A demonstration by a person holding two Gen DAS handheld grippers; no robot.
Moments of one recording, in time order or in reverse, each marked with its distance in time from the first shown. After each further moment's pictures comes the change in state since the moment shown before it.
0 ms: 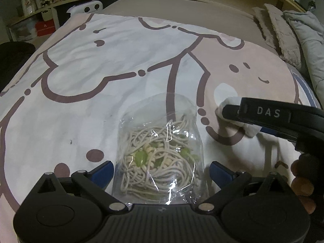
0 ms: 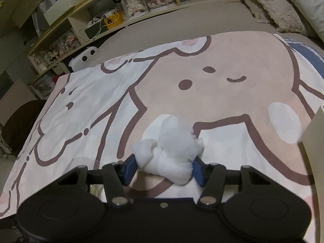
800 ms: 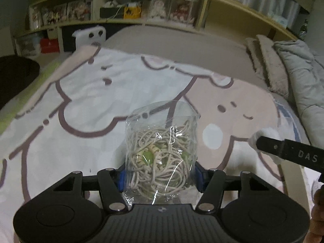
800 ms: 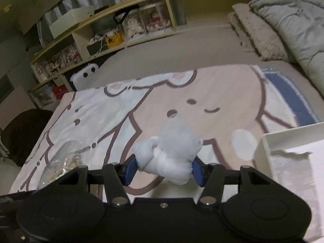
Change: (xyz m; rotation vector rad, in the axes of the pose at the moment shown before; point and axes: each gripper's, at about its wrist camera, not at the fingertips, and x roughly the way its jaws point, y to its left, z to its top) left arm -0.065 0.005 0.020 -0.010 -0.162 -0.040; right arm -0.084 -0.005 0.010 -0.034 -0.116 -0.057
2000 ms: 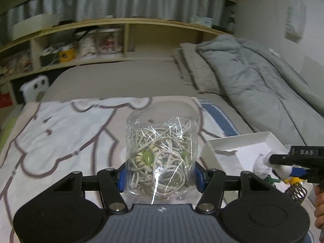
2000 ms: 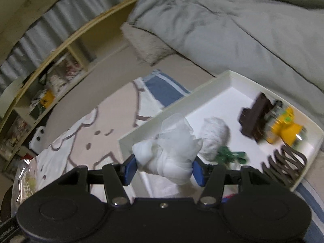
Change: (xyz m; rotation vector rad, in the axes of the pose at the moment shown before) left arm -0.079 -0.112 -0.011 0.294 -0.133 -0.237; right arm -0.144 -0.154 -0.038 0.488 -0.072 -0.239
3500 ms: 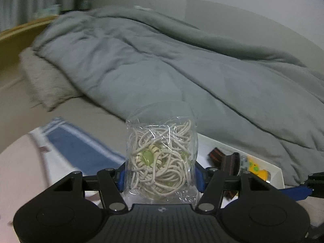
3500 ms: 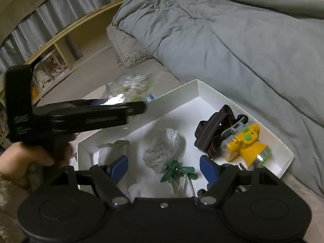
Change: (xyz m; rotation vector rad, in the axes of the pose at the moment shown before) left arm 0.211 -0.205 0.053 0.502 0.080 -0.630; right arm 0.001 -0.062 0.021 -0.077 -0.020 -0.066
